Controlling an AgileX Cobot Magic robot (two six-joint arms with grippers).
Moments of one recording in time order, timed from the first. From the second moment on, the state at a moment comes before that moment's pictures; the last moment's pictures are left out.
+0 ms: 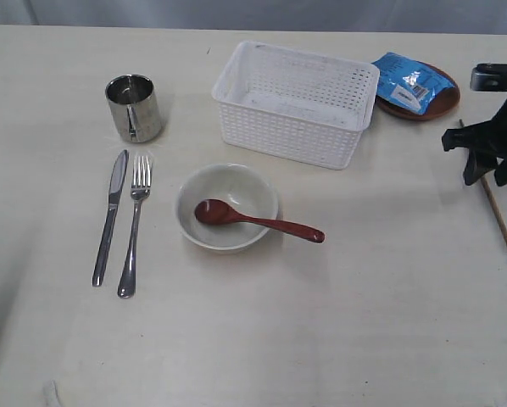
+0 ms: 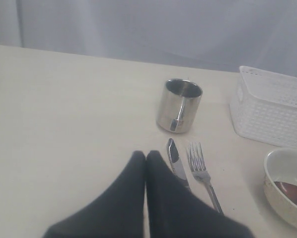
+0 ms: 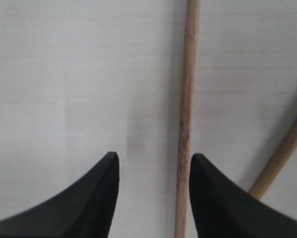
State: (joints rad) left arm -0.16 0.00 0.00 -0.03 0.33 -0.16; right arm -0.08 1.92 -1.10 0.01 0.74 -0.12
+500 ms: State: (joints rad) left arm -0.16 0.00 0.00 -0.03 0.33 -0.16; right arm -0.08 2.01 -1.14 0.01 0.74 -0.13
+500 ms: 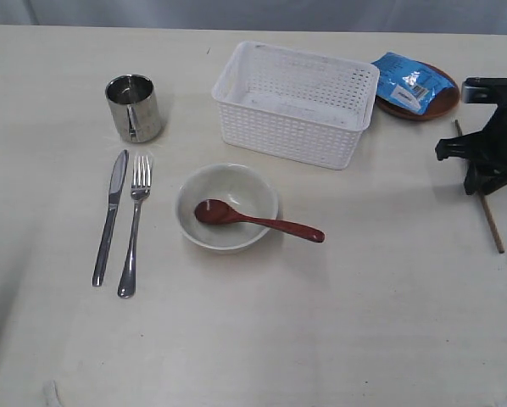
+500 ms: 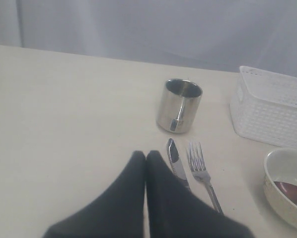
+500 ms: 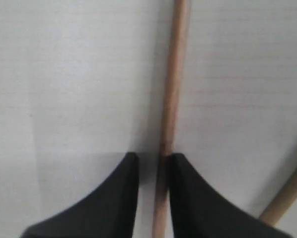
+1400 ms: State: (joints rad) left arm -0.16 0.00 0.00 -0.03 0.33 -0.16; right arm 0.00 1.61 -1.13 0.21 0.78 0.00
